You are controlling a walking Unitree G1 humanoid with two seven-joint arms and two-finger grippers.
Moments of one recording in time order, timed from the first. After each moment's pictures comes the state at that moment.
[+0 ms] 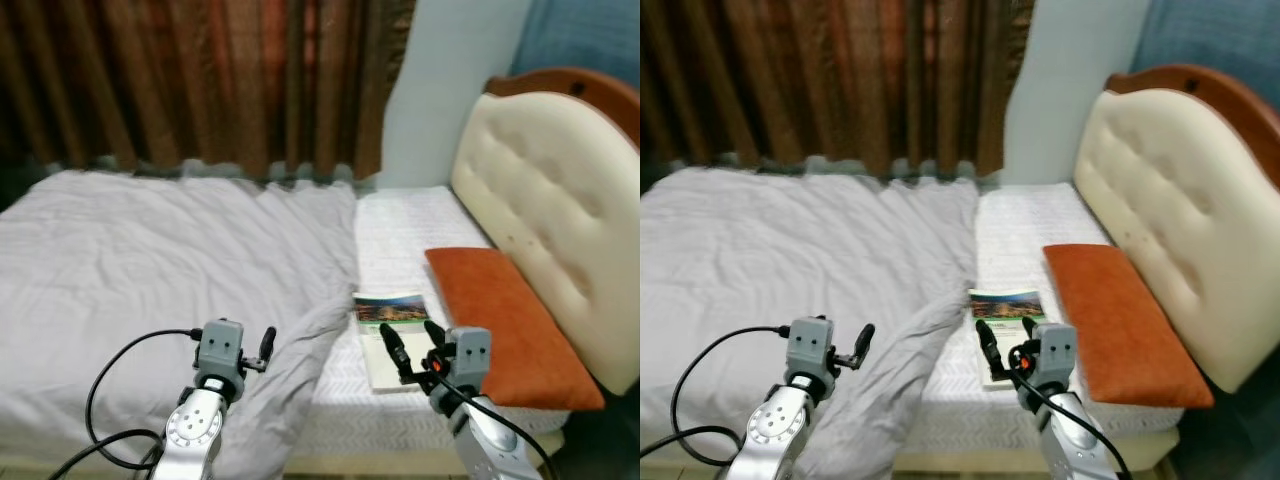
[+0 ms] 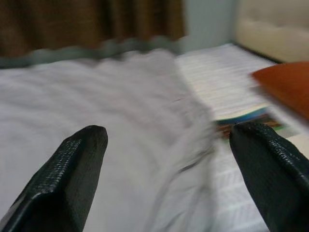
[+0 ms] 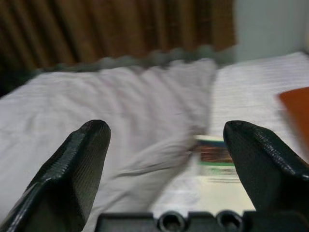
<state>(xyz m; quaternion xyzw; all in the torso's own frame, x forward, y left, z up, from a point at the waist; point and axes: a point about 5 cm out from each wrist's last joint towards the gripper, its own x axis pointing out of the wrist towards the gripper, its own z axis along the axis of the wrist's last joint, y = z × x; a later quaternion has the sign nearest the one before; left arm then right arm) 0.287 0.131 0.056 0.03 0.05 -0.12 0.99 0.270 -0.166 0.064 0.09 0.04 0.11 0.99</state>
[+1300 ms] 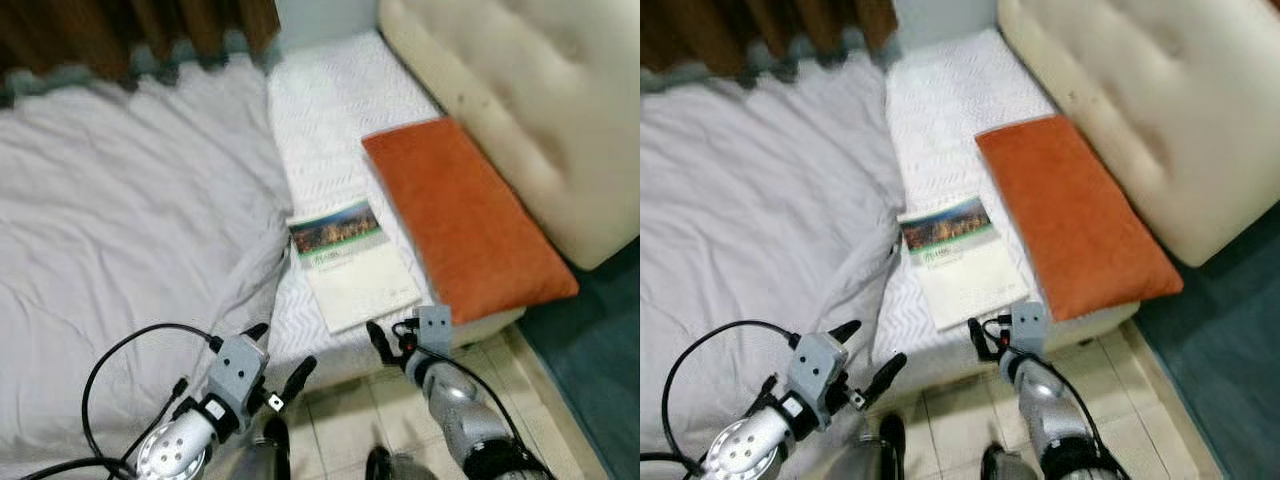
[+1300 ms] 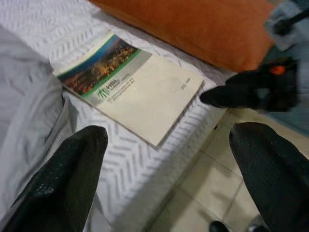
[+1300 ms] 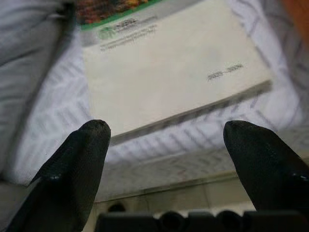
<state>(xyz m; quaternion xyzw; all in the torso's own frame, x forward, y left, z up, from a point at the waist) 0.223 0.128 0.107 0.09 0.01 -0.29 0.95 0.329 -0.144 0.052 0.06 0.14 0.09 0.98</state>
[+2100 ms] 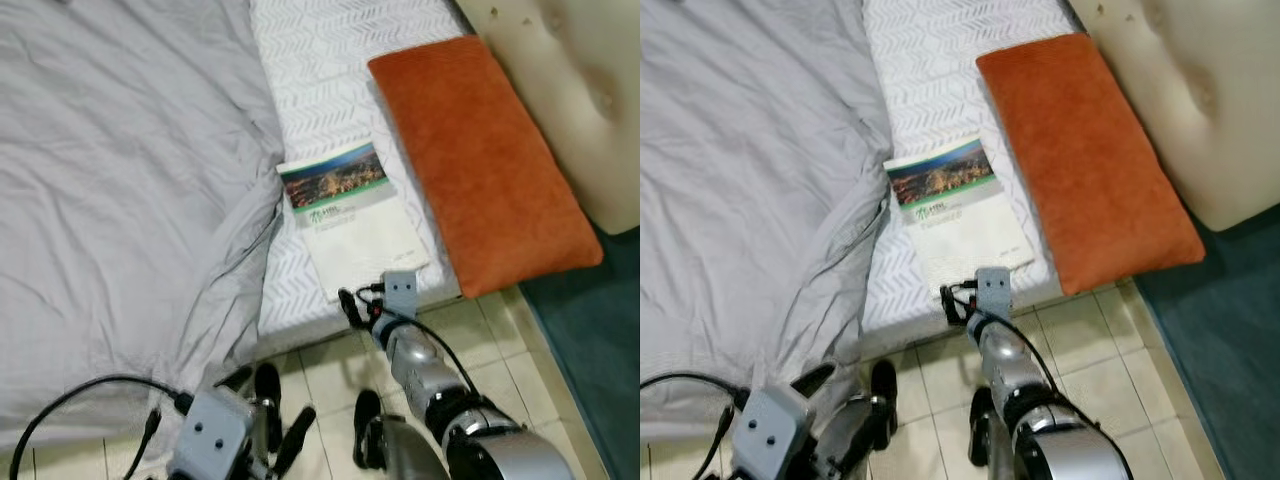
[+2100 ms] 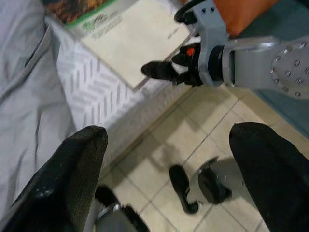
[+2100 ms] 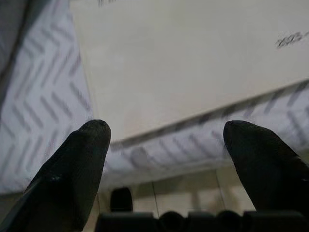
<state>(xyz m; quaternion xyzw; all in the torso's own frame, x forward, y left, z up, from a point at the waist) 0.136 0.124 0.146 0.08 0.08 -0.26 0.96 0.358 -0.089 0.077 0.05 0.12 0.11 0.98</state>
